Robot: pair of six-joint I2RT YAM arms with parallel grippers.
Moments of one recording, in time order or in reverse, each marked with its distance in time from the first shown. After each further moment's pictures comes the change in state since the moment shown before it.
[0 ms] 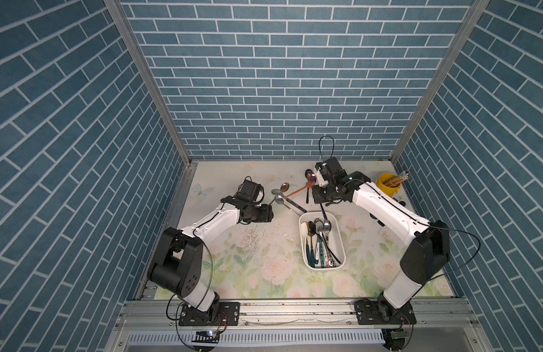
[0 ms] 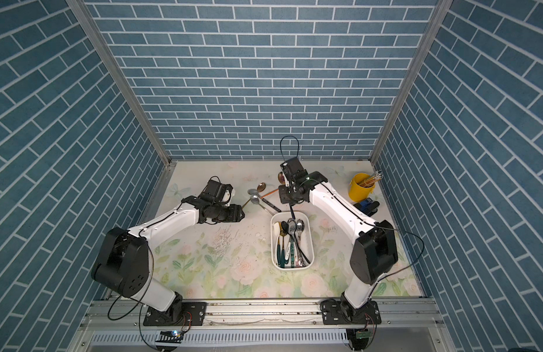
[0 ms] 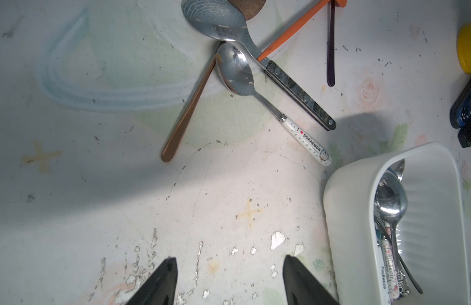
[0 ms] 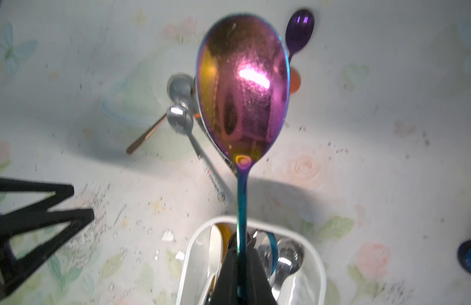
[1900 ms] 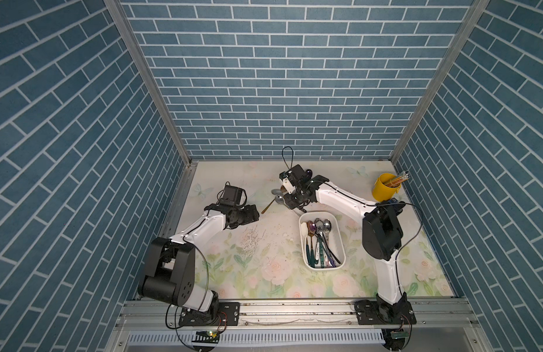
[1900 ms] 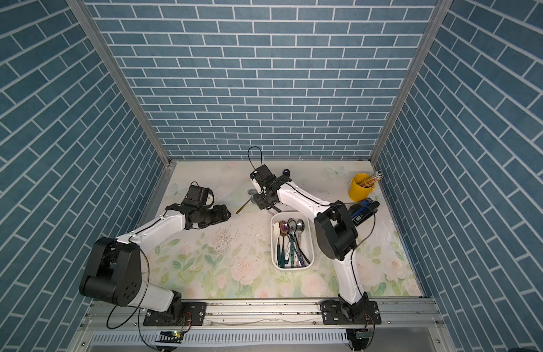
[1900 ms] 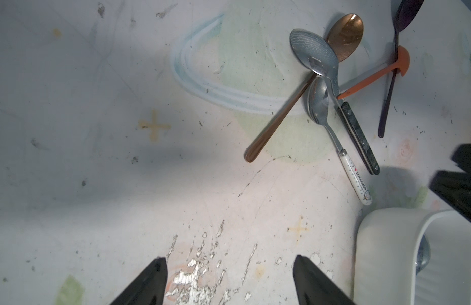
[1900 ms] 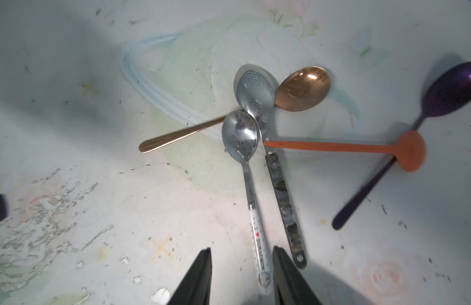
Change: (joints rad) left arm 0.166 -0.090 -0.140 0.074 -0.012 -0.103; right arm 0.077 0.479 0.349 0.109 -0.038 -0.327
